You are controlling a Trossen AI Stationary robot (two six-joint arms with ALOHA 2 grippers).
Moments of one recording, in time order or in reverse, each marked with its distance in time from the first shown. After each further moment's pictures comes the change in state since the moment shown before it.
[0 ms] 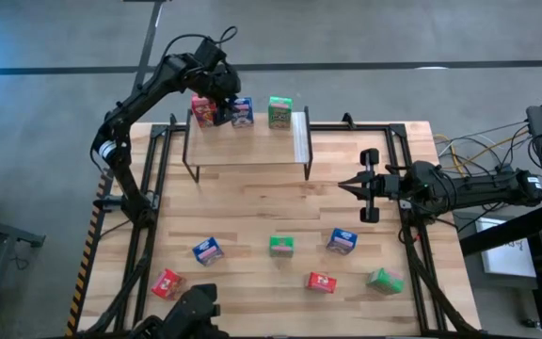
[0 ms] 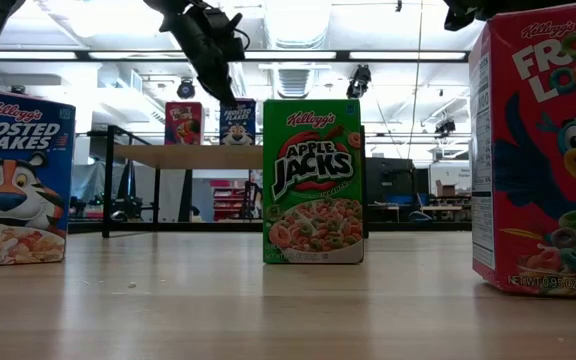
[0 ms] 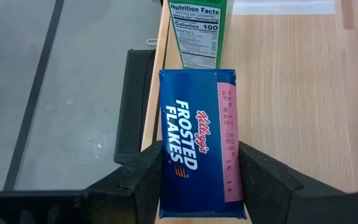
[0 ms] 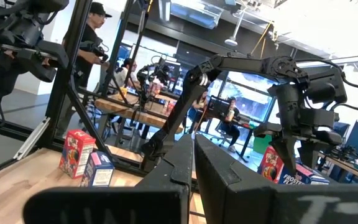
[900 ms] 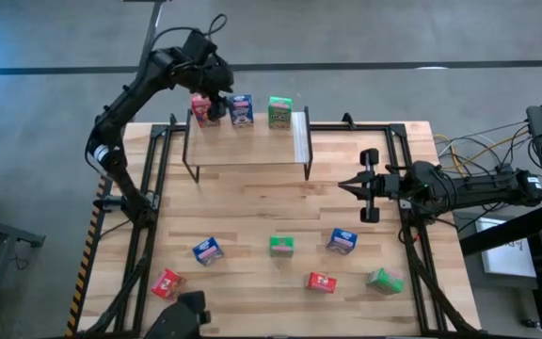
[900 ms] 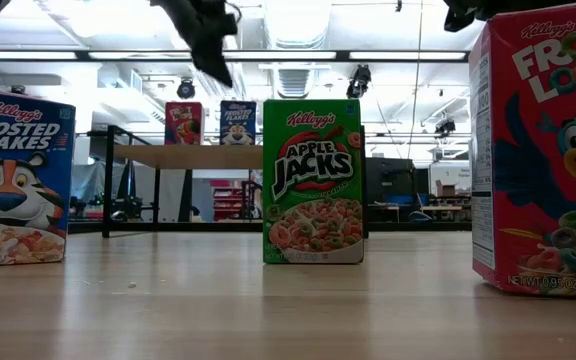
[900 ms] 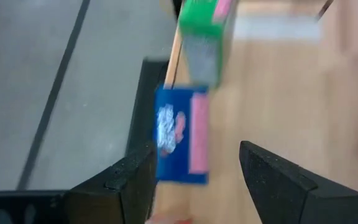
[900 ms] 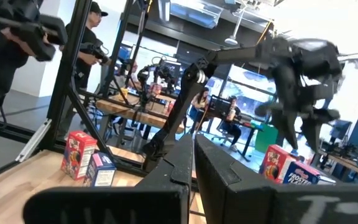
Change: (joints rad) left arm -0.010 -0.055 0.107 -0.077 -0.021 -0.079; right arm 0.000 0.000 0.000 0.000 0.000 0.019
